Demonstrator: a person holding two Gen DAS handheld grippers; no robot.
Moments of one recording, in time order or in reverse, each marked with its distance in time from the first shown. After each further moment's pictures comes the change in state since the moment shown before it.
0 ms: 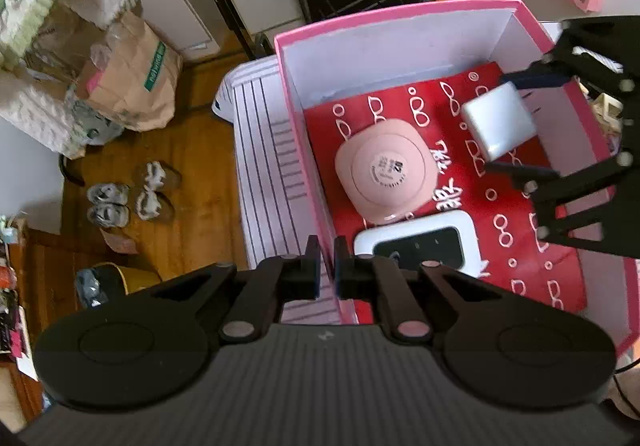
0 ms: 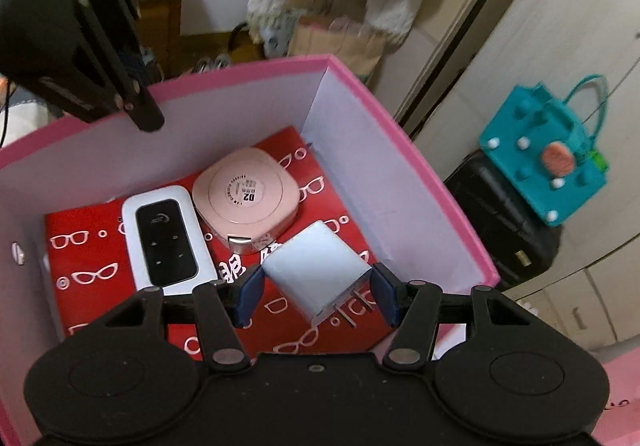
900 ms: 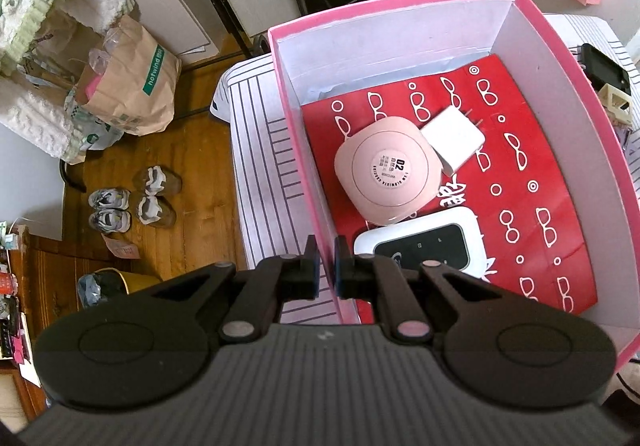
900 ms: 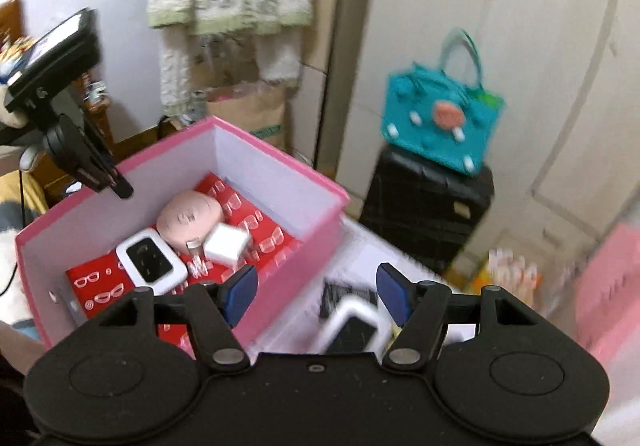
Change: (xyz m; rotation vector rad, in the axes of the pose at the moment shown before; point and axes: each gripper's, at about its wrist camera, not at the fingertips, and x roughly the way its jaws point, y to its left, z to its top) left arm 0.007 -0.001 -0.003 0.018 -0.002 0.000; right arm -0.119 -0.043 -0.098 0.406 -0.200 -0.107
